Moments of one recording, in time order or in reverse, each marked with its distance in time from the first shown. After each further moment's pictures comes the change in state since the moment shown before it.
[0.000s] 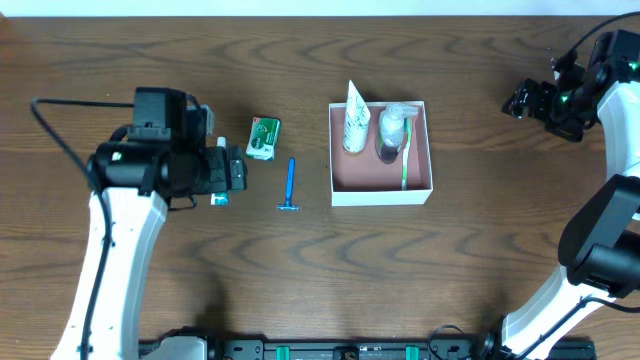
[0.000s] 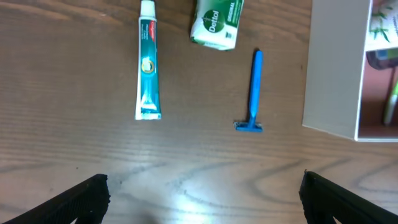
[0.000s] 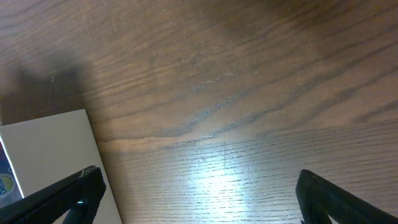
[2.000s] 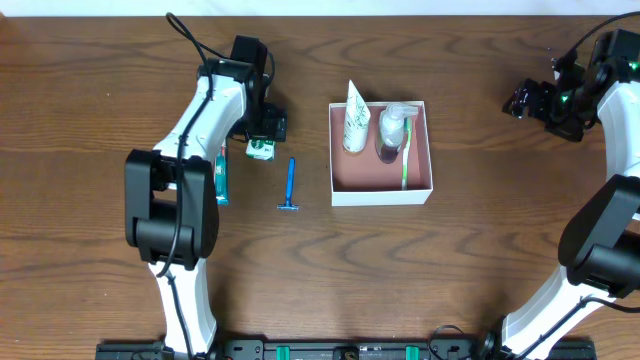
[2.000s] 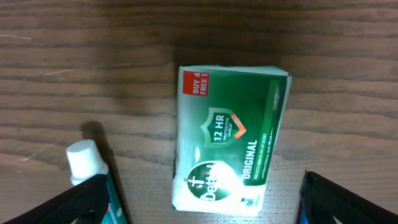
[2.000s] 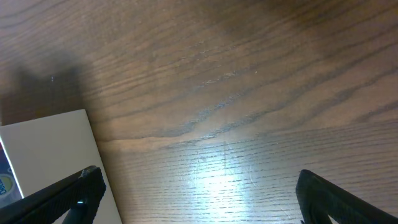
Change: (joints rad) left arm -0.136 0.785 0.415 0.146 -0.176 0.036; right arm 0.000 0.000 0.000 0.000 0.000 0.000
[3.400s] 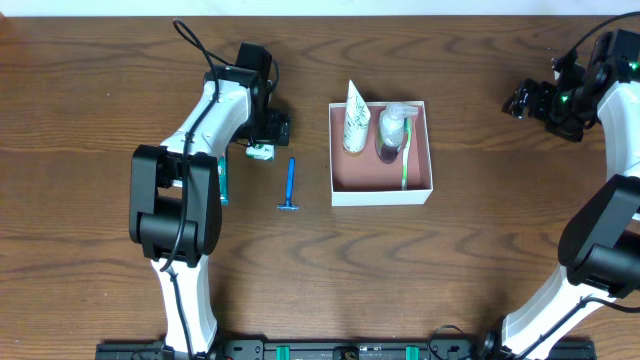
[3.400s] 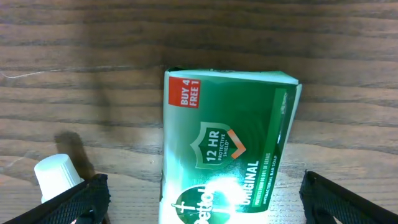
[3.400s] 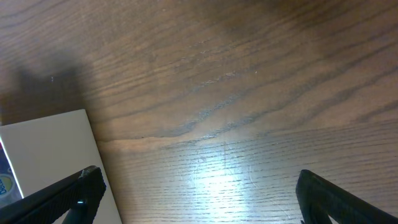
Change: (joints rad) left arm -0.010 0.018 -0.039 0.060 -0.004 -0.023; right arm 0.000 0.000 0.000 0.000 0.000 0.000
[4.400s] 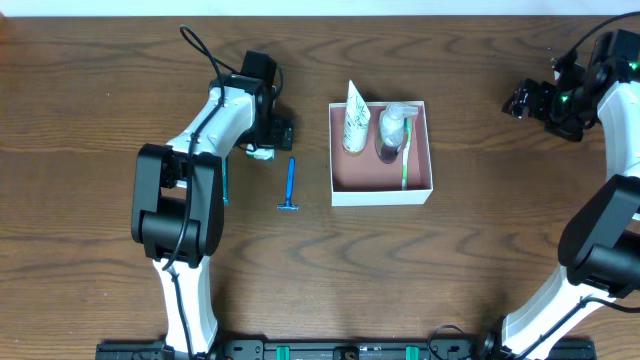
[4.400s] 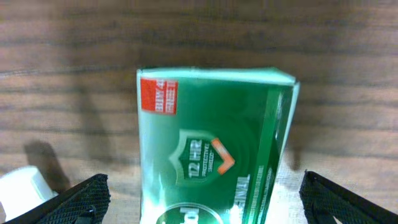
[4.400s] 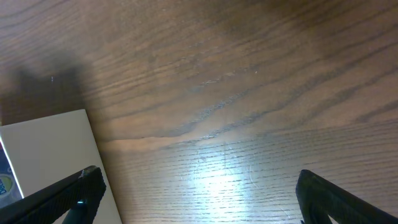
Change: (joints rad) left arm -0.015 0.000 -0.058 0.079 -0.003 0.000; right arm 0.000 0.000 0.000 0.000 0.000 0.000
